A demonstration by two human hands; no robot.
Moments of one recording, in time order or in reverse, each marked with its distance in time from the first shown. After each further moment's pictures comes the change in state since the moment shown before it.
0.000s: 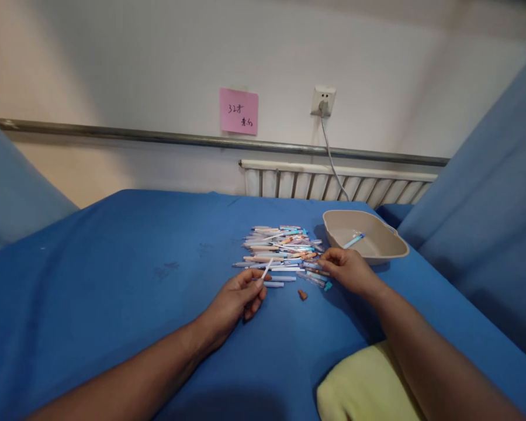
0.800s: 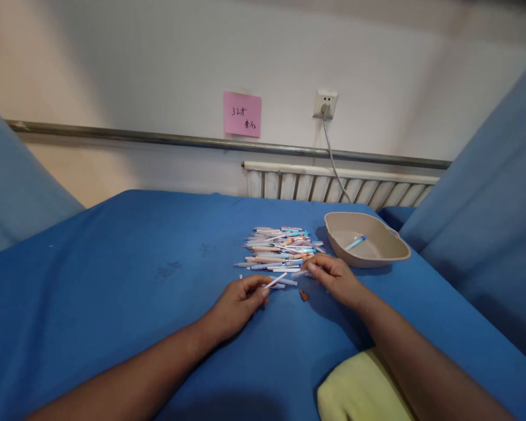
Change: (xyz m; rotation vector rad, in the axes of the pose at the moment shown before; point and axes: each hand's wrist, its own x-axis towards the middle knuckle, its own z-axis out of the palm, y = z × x) left_hand -0.002 0.001 -0.002 0.550 -0.009 0.140; right_hand -0.007 -0.024 0.023 0.070 -0.061 -0.261
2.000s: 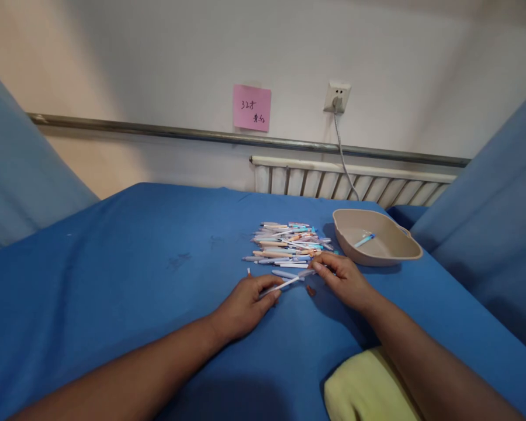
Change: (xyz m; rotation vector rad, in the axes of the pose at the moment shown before) left_hand -0.009 0.005 0.004 0.141 -0.074 0.148; right_hand -0.005 -0.010 0.002 -0.110 0.000 -0.070
